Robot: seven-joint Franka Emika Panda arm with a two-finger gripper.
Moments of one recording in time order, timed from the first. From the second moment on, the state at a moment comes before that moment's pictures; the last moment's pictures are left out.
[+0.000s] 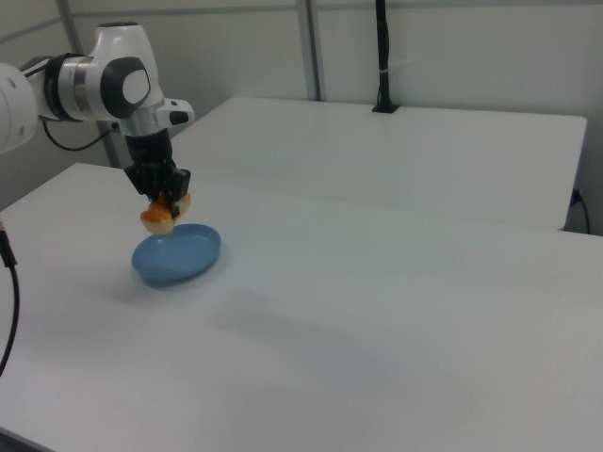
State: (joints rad) arm -0.05 0.32 0.33 -1.54 -0.10 1.82 0.20
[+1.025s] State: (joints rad) arm 0.04 0.47 0.34 -1.44 -0.15 1.92 0.44
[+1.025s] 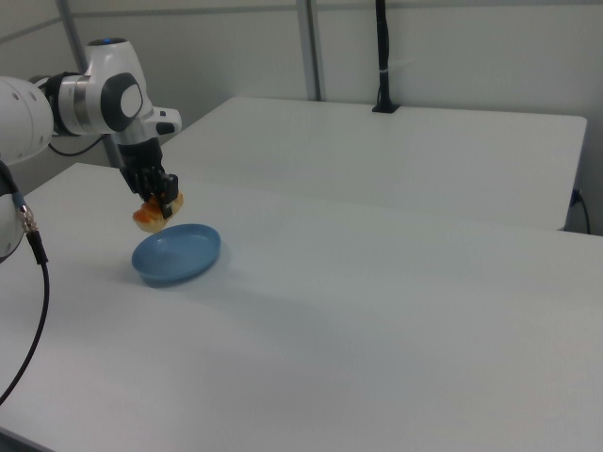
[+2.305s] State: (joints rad) arm 0.14 0.45 0.20 -1.44 -0.16 1.96 0.48
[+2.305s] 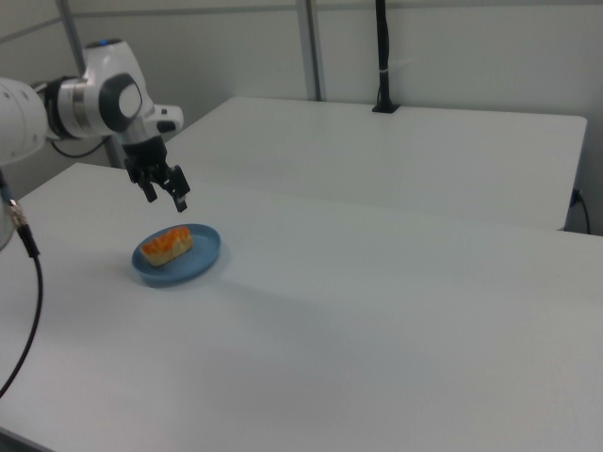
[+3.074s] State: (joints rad) arm 0.20 0.16 -0.06 -1.50 -0.07 1.69 0.23
